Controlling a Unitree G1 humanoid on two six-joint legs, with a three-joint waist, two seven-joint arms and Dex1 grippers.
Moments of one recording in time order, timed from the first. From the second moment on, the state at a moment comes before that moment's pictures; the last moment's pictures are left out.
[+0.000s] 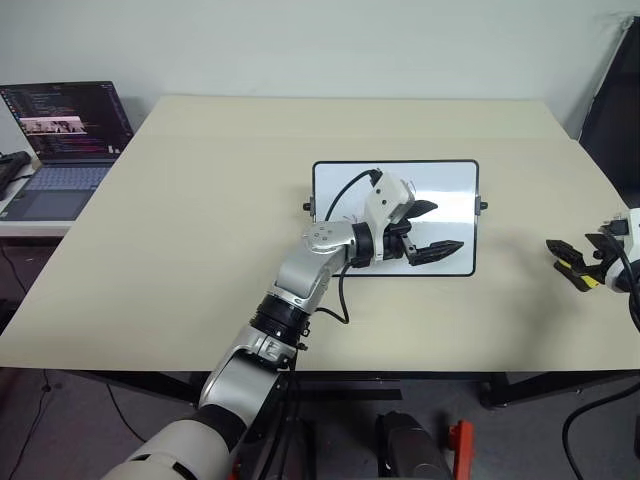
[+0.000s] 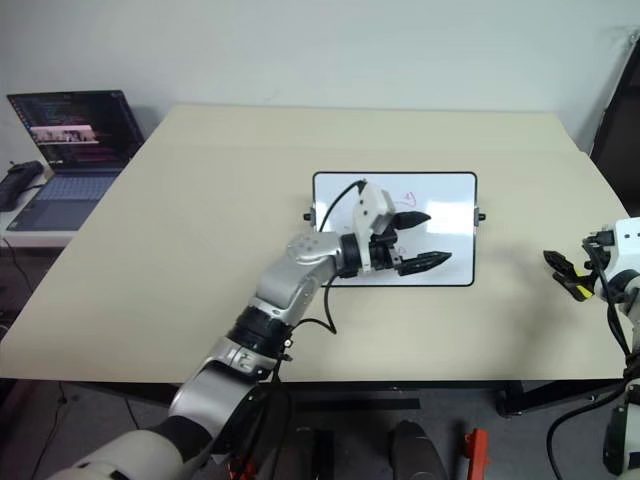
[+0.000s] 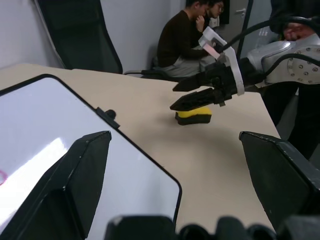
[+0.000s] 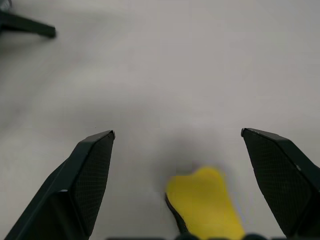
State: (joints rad) left arm -0.83 0.01 -0.27 0.36 -0.25 0.25 -0.86; right arm -0.59 -0.87 -0.28 0.86 0.24 0.26 0.80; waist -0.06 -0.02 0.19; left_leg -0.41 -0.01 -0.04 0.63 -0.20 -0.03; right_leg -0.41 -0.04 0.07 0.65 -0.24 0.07
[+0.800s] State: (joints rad) left arm -0.74 0.06 -0.28 0.13 -0.35 0.48 -0.97; right arm -0.79 -0.94 -0.16 1.22 0.07 0.24 0.91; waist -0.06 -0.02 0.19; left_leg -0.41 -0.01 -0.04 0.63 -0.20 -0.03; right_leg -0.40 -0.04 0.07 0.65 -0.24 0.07
